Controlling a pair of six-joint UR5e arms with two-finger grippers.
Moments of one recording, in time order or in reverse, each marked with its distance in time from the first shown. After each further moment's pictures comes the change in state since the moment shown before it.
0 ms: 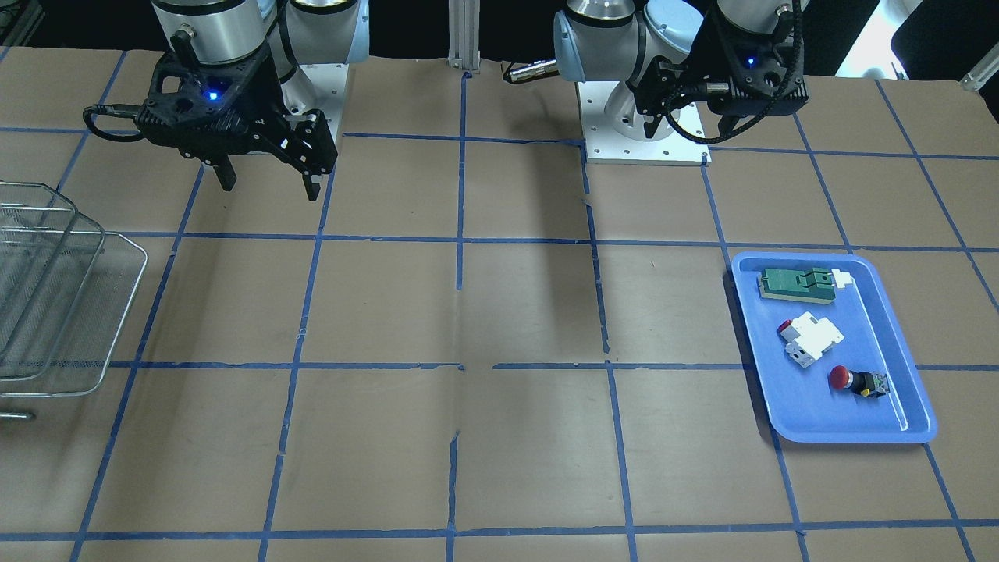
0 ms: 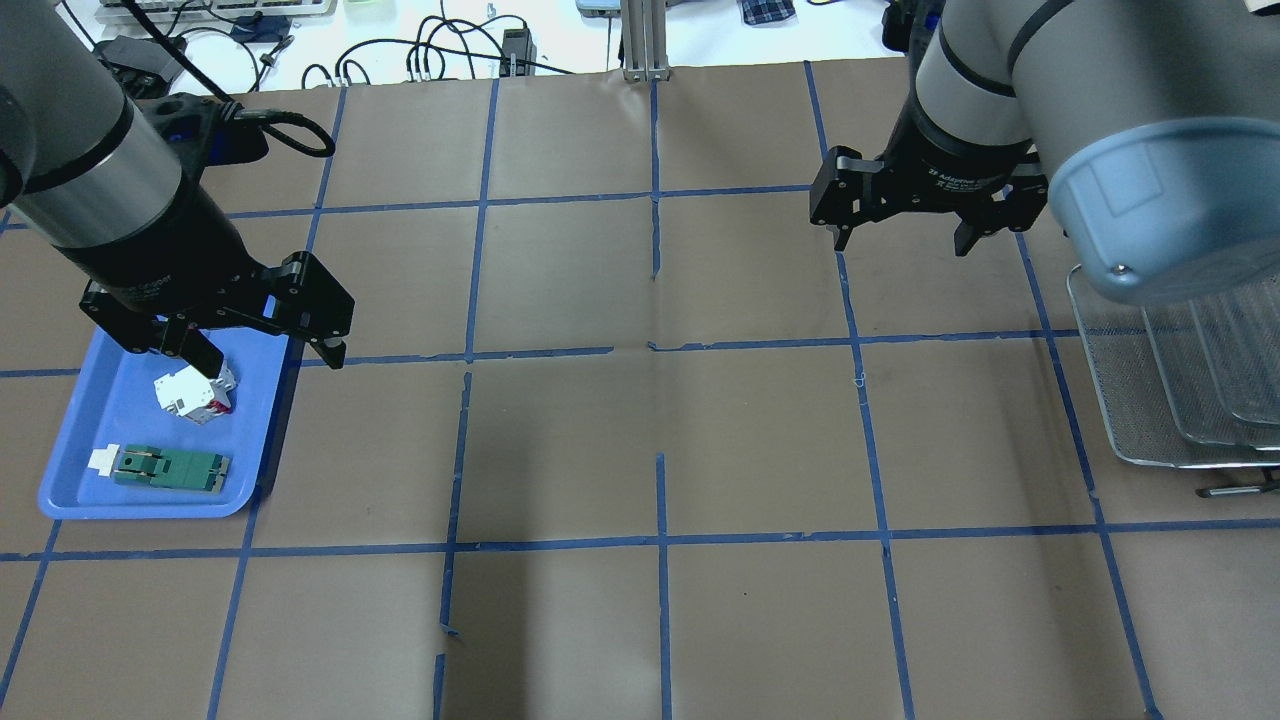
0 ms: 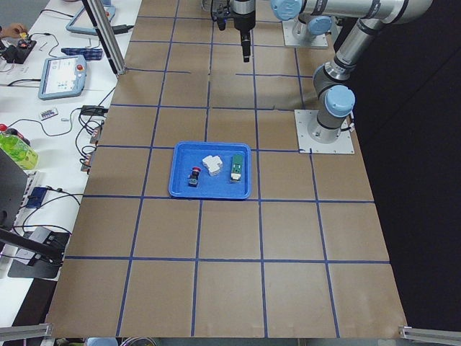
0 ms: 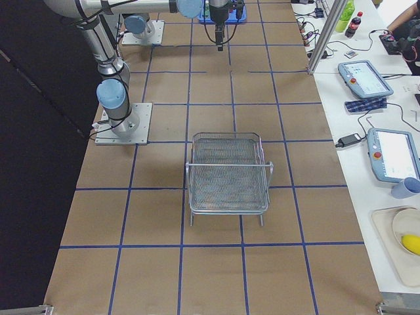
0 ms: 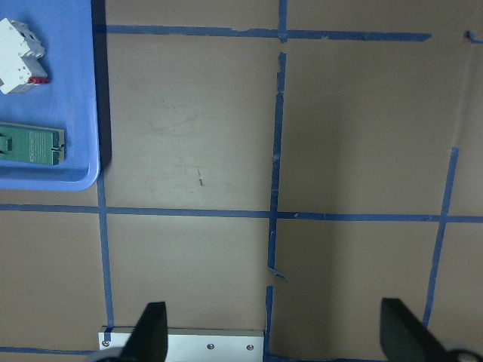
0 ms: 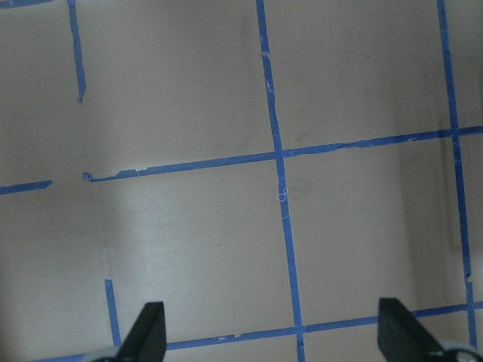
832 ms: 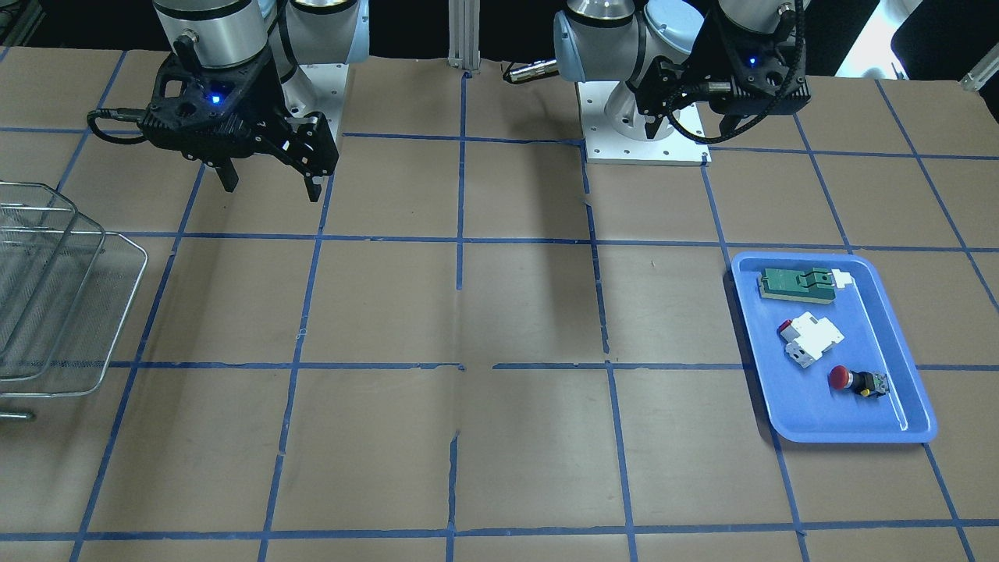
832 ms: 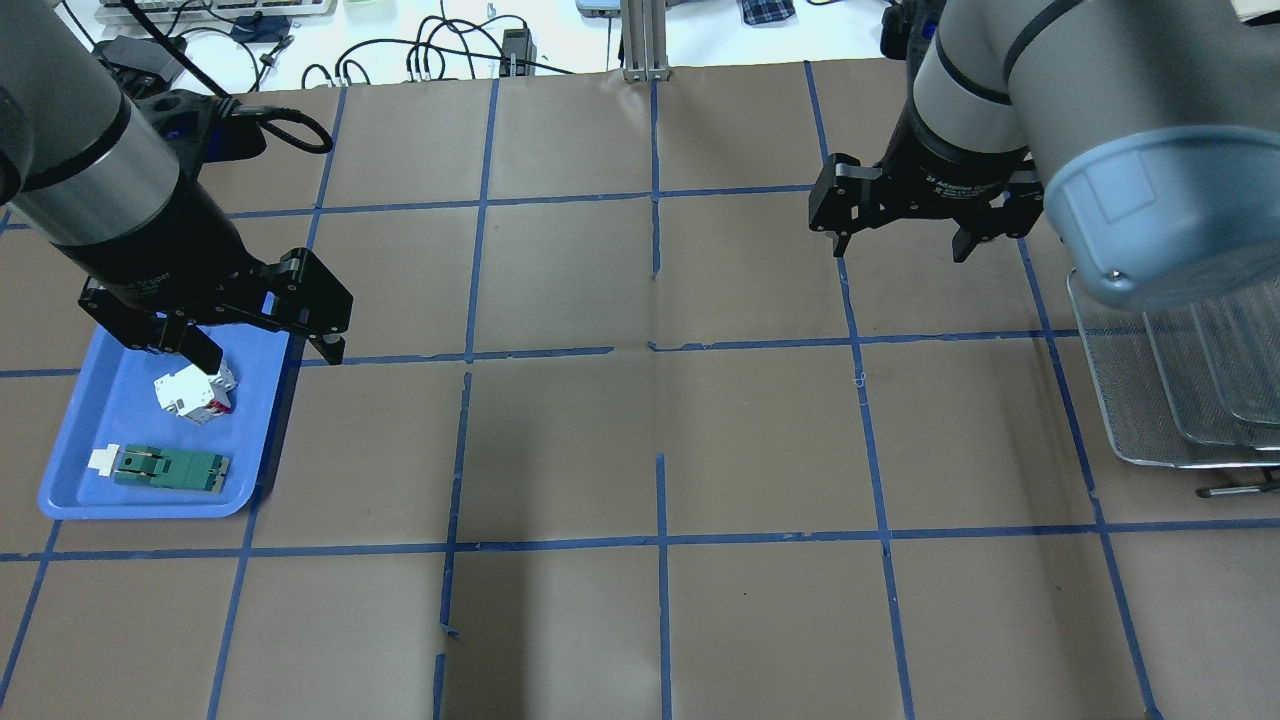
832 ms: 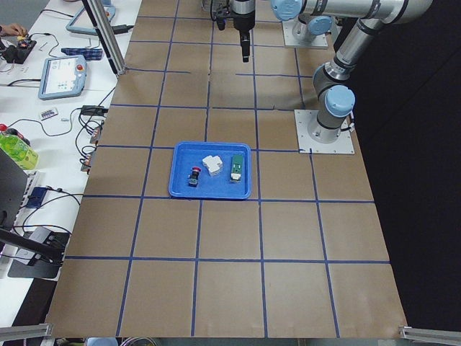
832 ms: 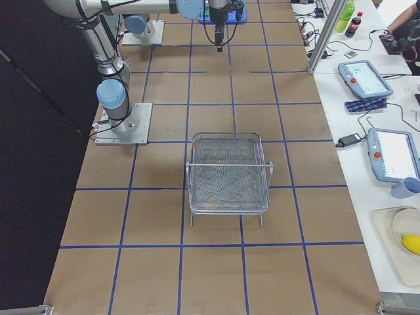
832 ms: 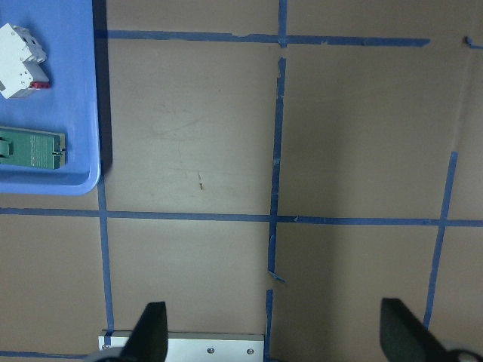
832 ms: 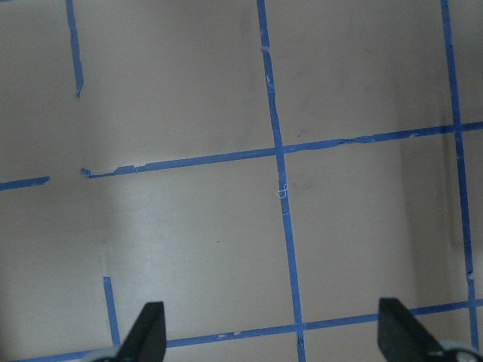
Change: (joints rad) left arm 0.004 0.000 -0.001 0.011 -0.001 0.004; right arm 0.000 0.000 0.010 -0.001 0.001 0.000
